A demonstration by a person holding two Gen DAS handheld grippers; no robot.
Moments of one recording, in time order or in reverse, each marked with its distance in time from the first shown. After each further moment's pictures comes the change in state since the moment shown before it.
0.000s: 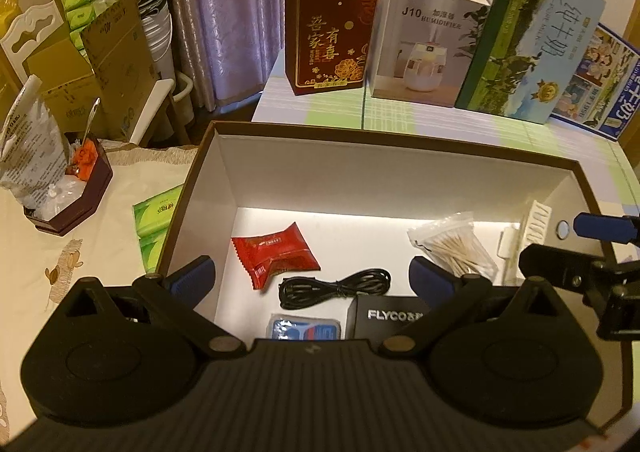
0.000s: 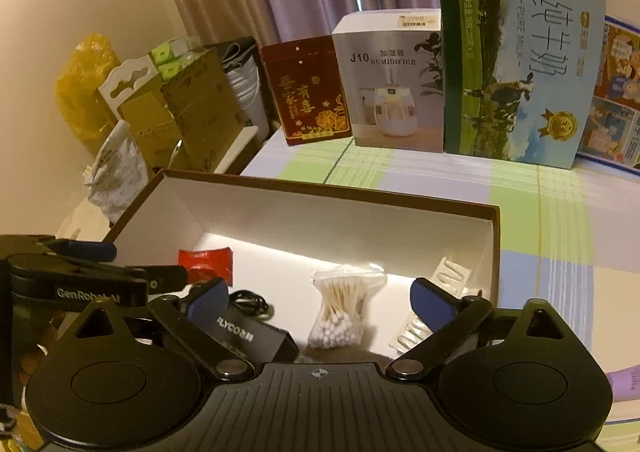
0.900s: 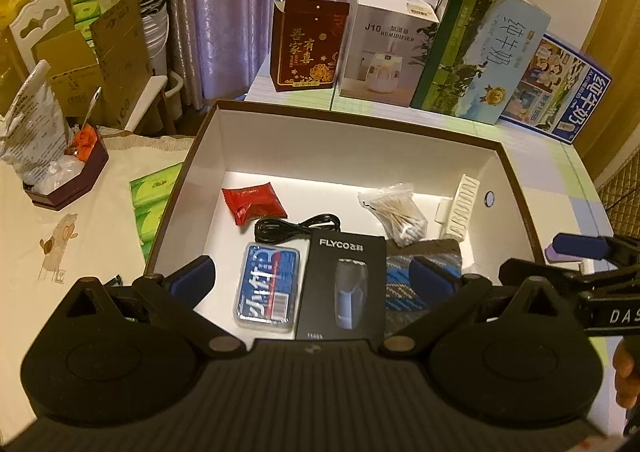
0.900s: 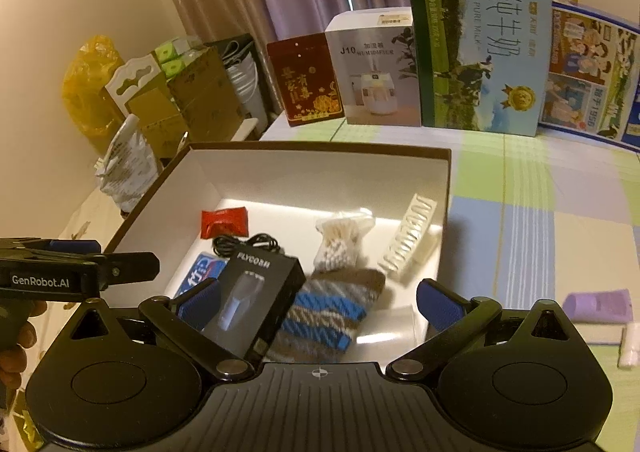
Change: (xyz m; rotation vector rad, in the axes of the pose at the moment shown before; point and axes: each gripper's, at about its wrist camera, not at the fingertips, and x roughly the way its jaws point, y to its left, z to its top) left arm -0.090 -0.013 -0.050 -0.048 -0.029 -0.066; right arm -0.078 0.007 -0.044 0.038 0.019 -0.006
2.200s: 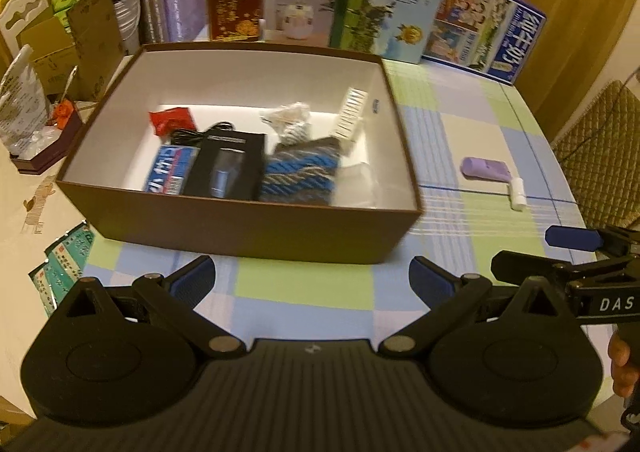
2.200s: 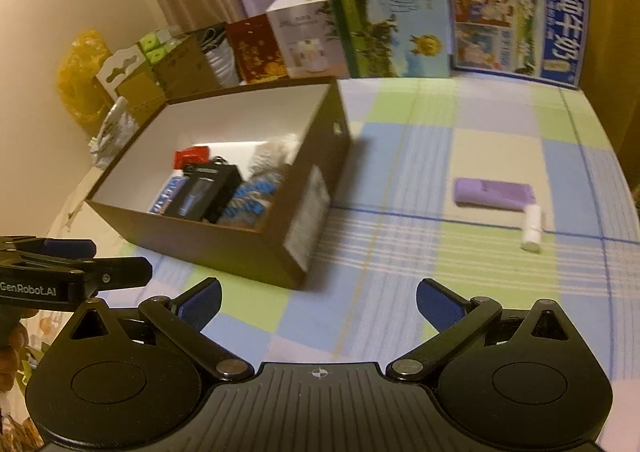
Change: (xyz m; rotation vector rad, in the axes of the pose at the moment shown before) left arm -0.060 -0.125 -0.097 0.048 0.063 -0.039; right arm -0.118 -0.082 -0.097 0.050 0.046 -0.037
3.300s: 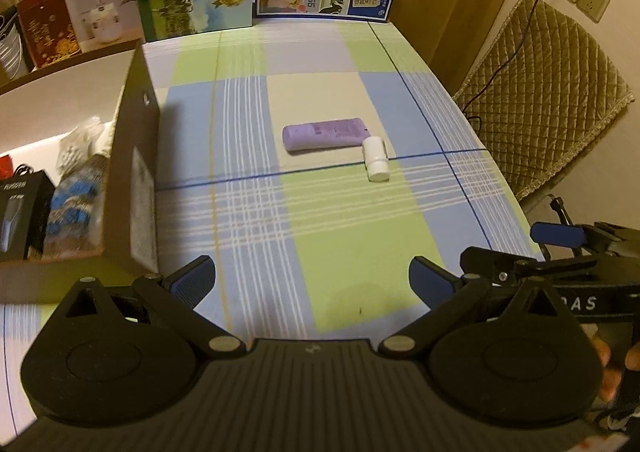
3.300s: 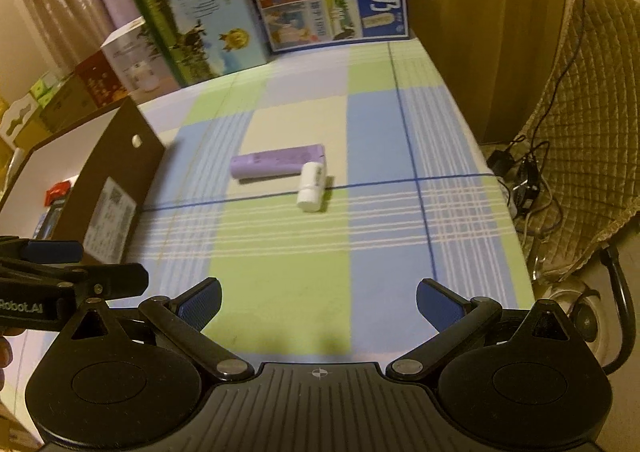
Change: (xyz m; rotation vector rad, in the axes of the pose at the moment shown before) left arm 0.082 -0.190 0.007 0.217 0.073 -0.163; right arm -0.043 -0.165 -0.031 0.209 -0.020 -0.226
